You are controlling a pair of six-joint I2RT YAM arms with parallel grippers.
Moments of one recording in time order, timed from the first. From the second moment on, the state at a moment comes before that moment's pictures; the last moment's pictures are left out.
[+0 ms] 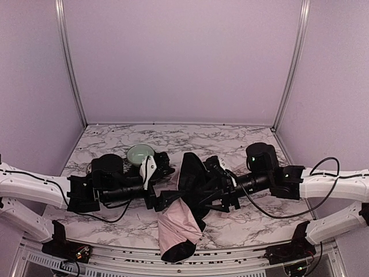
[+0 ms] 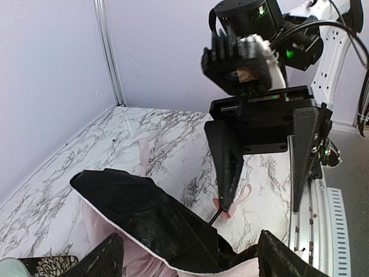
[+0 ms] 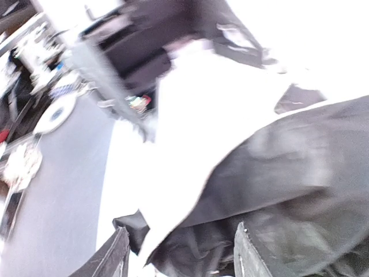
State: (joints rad) left arm -1.18 1.29 0.68 0.41 -0.02 0.09; right arm 0.91 1.17 0.67 0.02 -0.71 0.01
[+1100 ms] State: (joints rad) left arm -1.11 1.61 1.06 0.20 0.01 -0.26; right arm 0.78 1.63 0.65 0.60 -0.63 0.42
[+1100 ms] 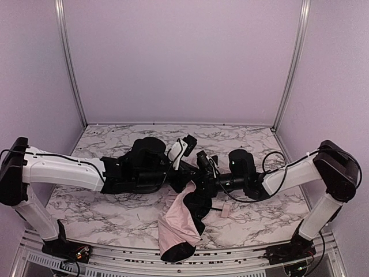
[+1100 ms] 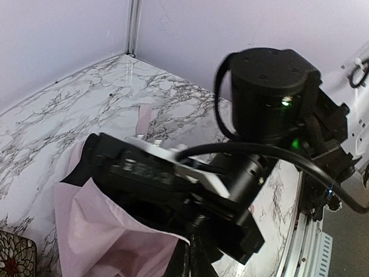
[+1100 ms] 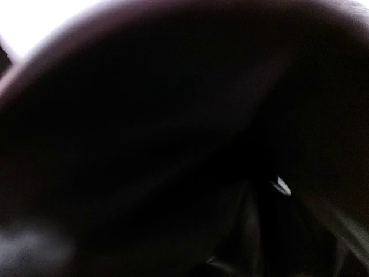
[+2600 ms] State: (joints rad) left arm -1.35 1.56 0.87 0.00 0.20 0.17; right arm 0.79 1.48 0.89 -0.10 -0.54 0.10
